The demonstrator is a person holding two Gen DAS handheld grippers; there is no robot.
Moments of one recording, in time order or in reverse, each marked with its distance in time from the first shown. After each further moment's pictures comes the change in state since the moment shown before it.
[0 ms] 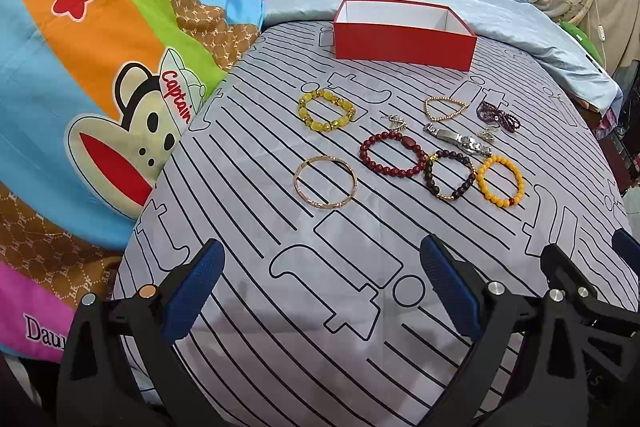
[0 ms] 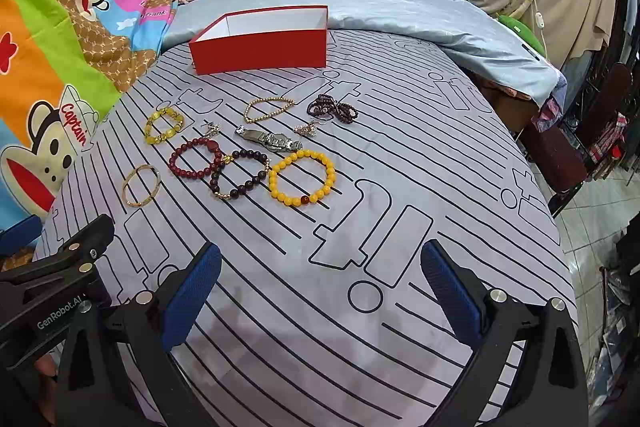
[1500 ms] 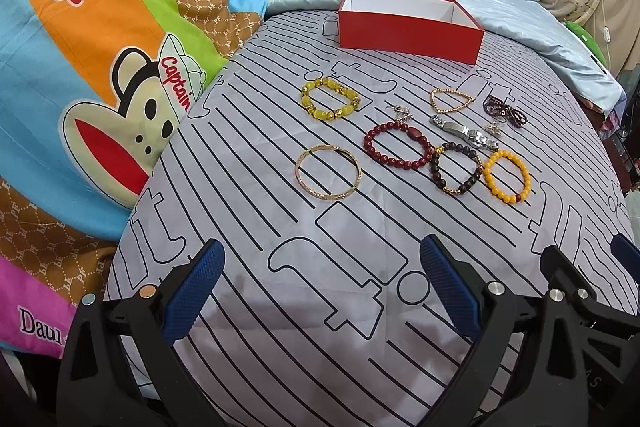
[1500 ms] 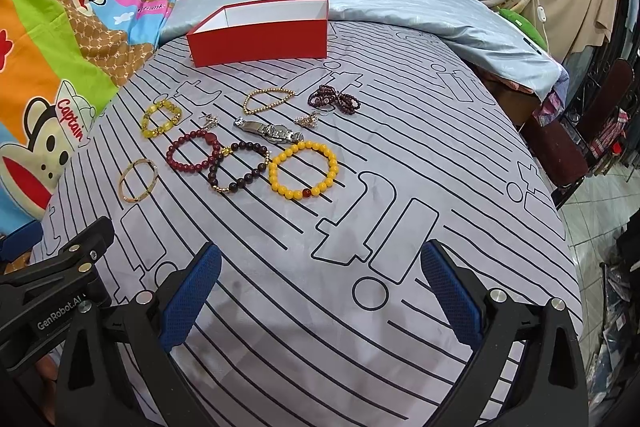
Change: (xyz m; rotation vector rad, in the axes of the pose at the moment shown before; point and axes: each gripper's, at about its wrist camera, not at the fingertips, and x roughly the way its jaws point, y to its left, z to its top) left arm 0.011 0.004 -0.003 -0.016 0.029 -0.006; right arm 0.008 0.002 -0.002 0.009 0.027 0.001
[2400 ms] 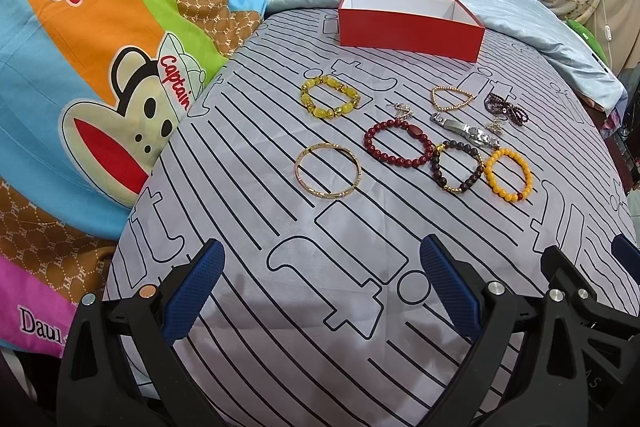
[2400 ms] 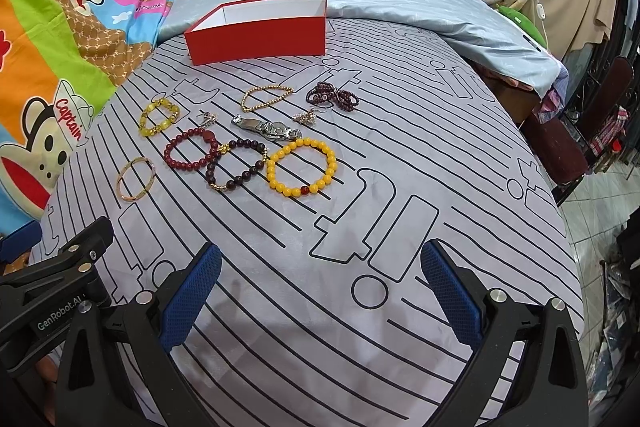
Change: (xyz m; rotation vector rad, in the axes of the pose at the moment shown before) left arm 0.001 0.001 -0.002 0.000 0.006 0.003; right arm 0.002 -0.002 -0.001 0.004 0.006 0.000
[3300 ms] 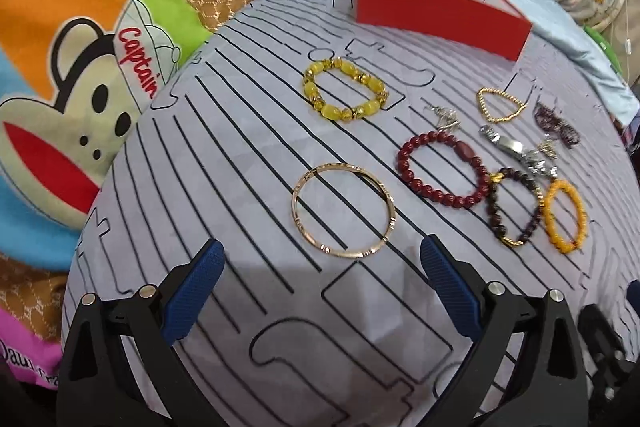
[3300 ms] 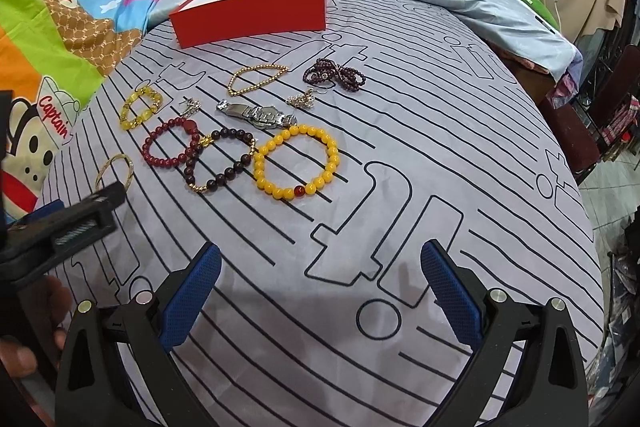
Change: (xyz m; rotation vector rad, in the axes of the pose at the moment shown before) left arm 0.090 0.008 0.031 -0.047 0.068 -0.026; right arm 0.045 -0.005 0.012 0.018 0.076 0.025
